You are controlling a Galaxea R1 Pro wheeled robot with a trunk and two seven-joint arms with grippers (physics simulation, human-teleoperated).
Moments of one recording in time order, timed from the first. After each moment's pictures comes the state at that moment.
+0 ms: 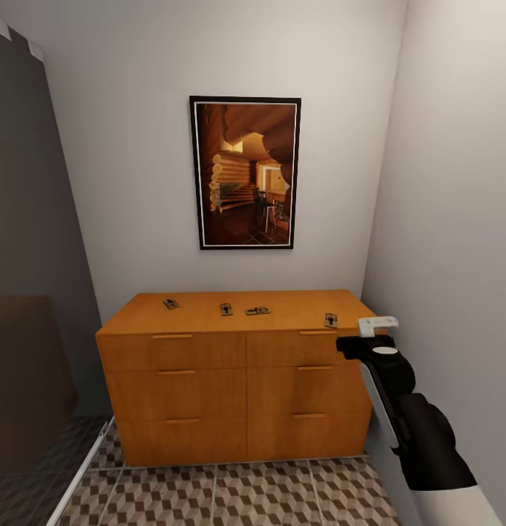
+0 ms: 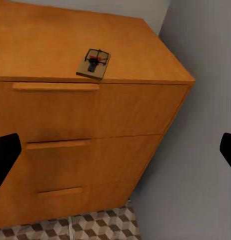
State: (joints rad) left arm 0.00 -0.04 -0.14 -0.48 0.02 -0.17 0.11; right arm -0.52 -0.04 0.09 -1.53 0.01 0.91 -0.25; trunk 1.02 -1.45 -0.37
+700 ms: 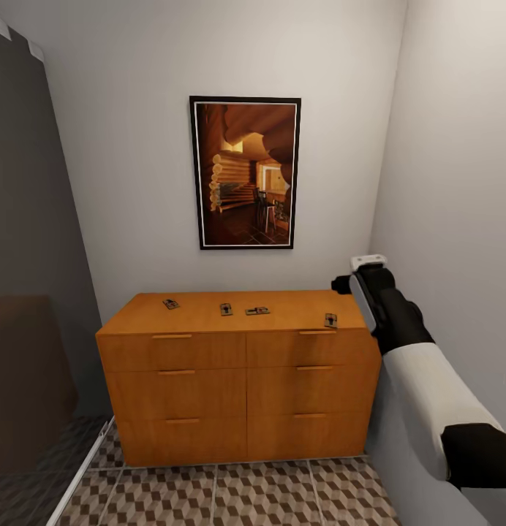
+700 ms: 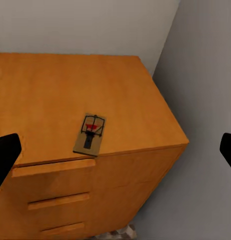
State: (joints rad) left arm 0.00 -0.04 -0.14 -0.48 0.02 -0.17 0.11; right arm -1.07 -0.04 0.09 -0.99 -0.04 0.95 -0.24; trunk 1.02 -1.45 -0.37
